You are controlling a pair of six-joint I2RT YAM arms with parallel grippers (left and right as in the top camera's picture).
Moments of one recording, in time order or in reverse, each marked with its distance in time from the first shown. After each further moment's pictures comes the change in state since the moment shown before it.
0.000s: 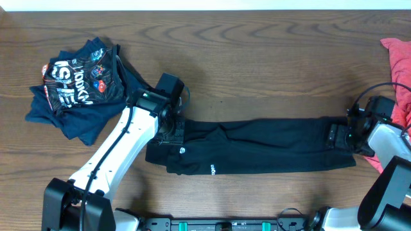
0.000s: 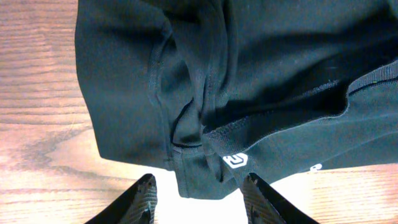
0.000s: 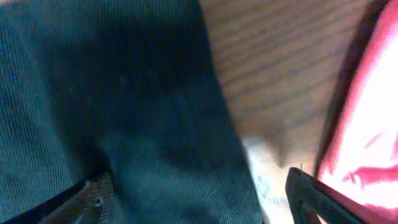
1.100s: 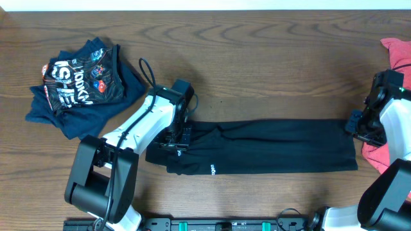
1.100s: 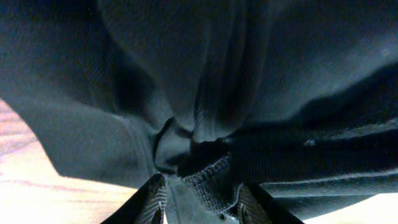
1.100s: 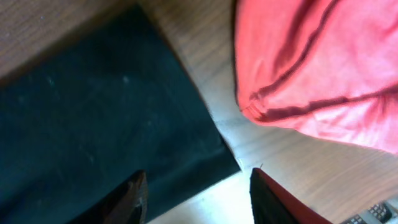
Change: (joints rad) left arm -0.026 0.233 -0.001 0.004 0.023 0.003; right arm 0.065 0.020 0.316 -0.418 0.166 0.271
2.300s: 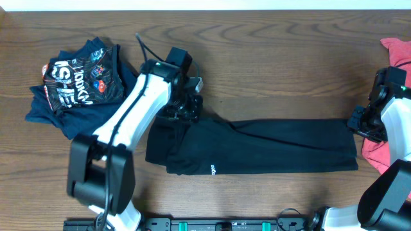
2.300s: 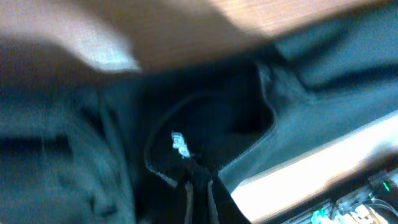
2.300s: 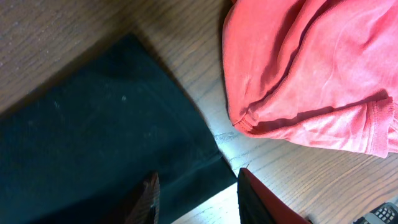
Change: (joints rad) left arm 0.048 0.036 0.288 -0.044 0.284 0.136; right arm 0.000 0.000 0.039 -0.006 0.029 0.054
